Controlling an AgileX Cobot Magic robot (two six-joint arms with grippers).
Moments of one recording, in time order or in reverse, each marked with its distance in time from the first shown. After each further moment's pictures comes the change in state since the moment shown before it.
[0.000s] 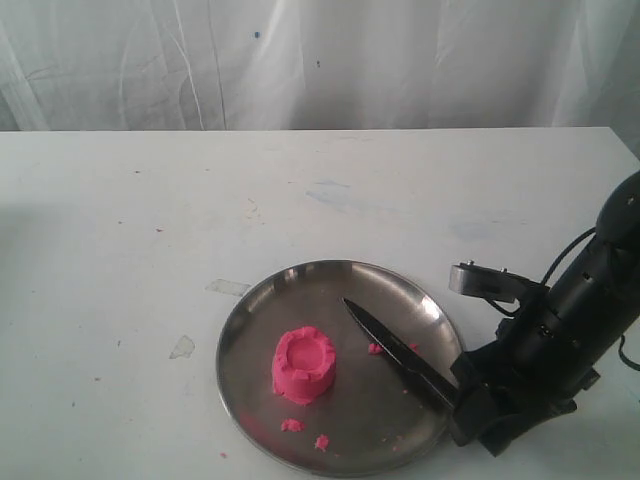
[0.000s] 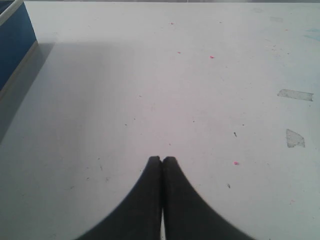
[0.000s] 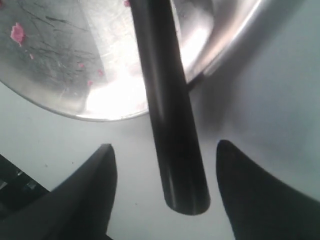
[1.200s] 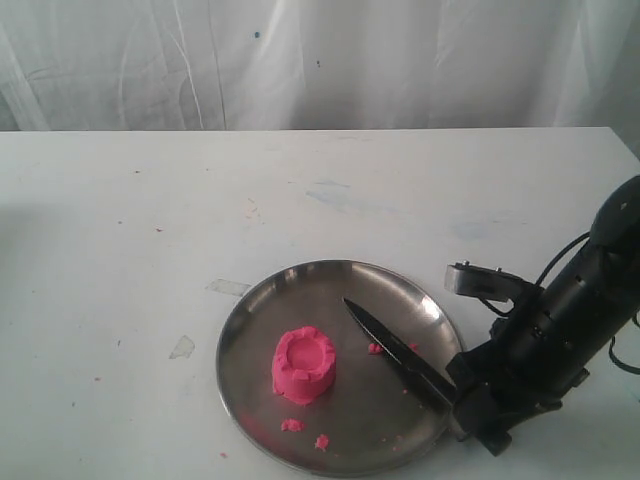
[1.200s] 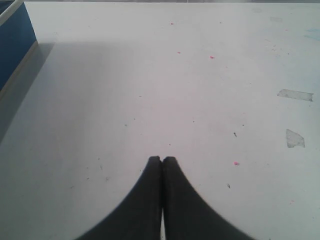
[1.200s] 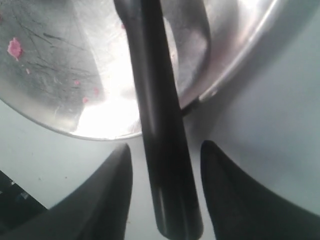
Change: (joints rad) left arm 0.000 0.000 0.000 0.000 0.000 0.000; right arm 0.000 0.027 0.000 0.036 -0.046 -0.059
